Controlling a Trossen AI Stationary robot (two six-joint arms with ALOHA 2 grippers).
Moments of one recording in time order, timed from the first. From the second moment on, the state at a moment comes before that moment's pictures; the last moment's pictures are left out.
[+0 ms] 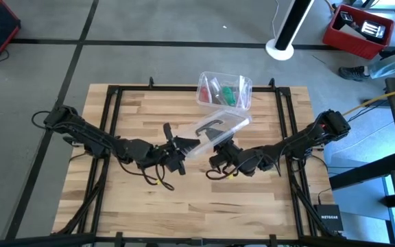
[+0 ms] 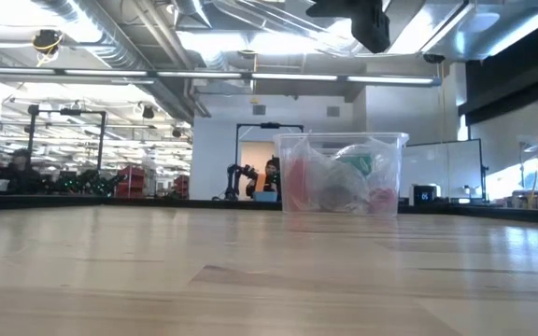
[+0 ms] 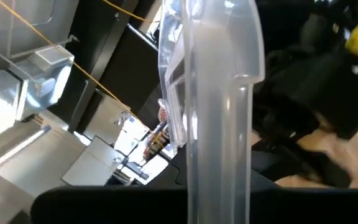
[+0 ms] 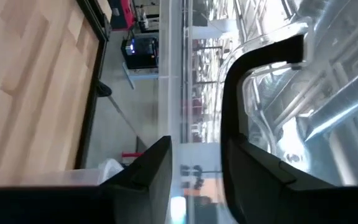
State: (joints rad) left arm -0.40 1.44 0.98 0.64 -0.72 0.97; right arm 0.38 1.56 0.95 0.59 1.13 -1.46
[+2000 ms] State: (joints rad) left arm -0.46 1.43 1.01 0.69 -0.80 1.19; right arm 0.38 1.56 1.00 0.71 1.08 -1.65
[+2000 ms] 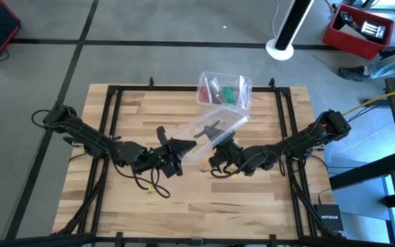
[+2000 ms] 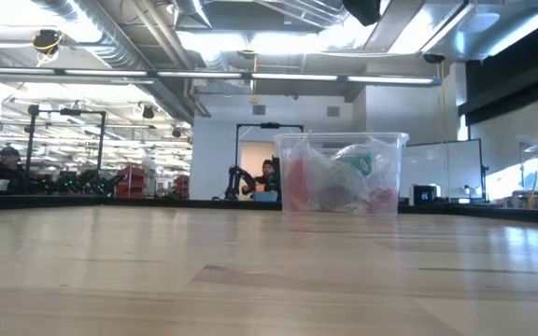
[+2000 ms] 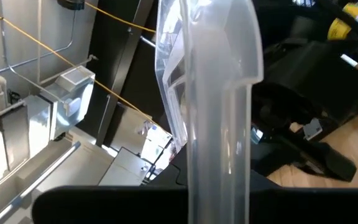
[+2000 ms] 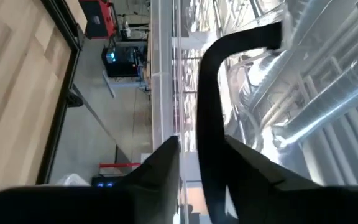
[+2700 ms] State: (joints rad) left arm -0.41 1.43 1.01 0.53 -0.87 1.04; right arm 0.43 1.56 1.00 0.39 1.11 -1.13
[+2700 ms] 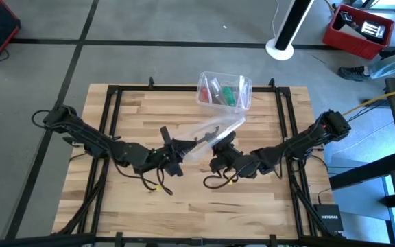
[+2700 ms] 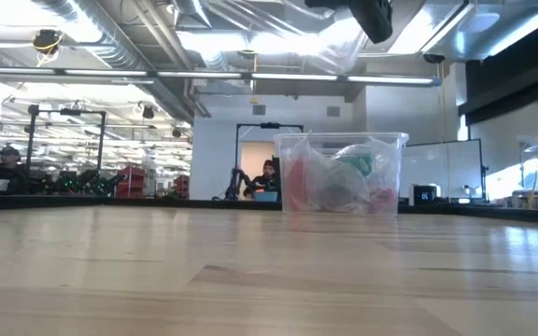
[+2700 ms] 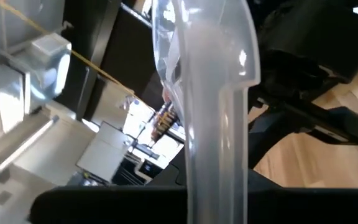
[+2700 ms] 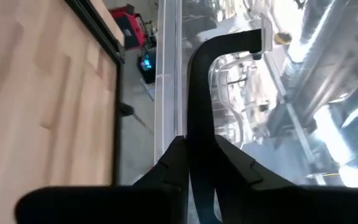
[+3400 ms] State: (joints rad) left arm -0.46 1.34 1.17 0.48 -0.97 0.61; right arm 0.42 1.52 1.08 0.00 1.03 -0.76
